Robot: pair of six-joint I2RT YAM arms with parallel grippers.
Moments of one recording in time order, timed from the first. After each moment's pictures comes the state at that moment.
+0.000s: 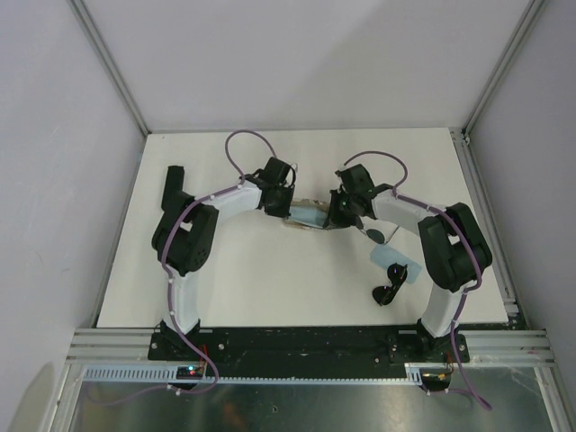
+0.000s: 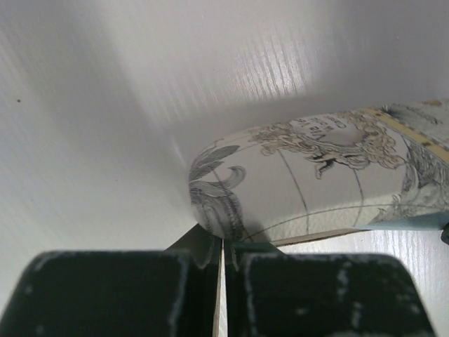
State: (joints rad) left arm -0.53 2.02 1.40 -0.41 0.05 -0.28; right arm 0.47 1.82 1.18 -0.33 -0.27 0.55
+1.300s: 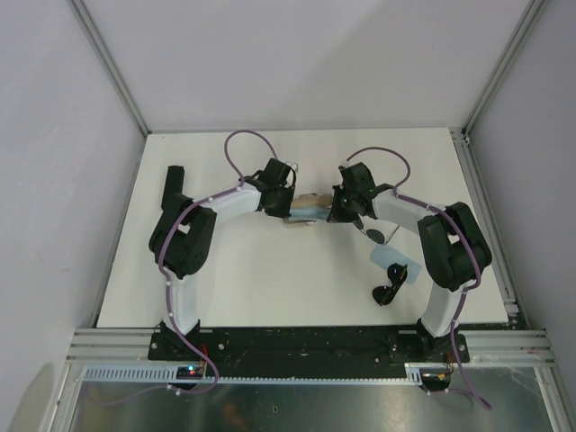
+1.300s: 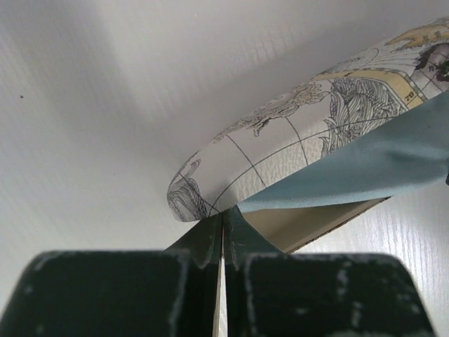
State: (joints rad) left arm -0.54 1.98 1.36 -0.38 0.04 -0.28; right arm 0.46 1.82 1.17 -0.27 -0.16 0.53
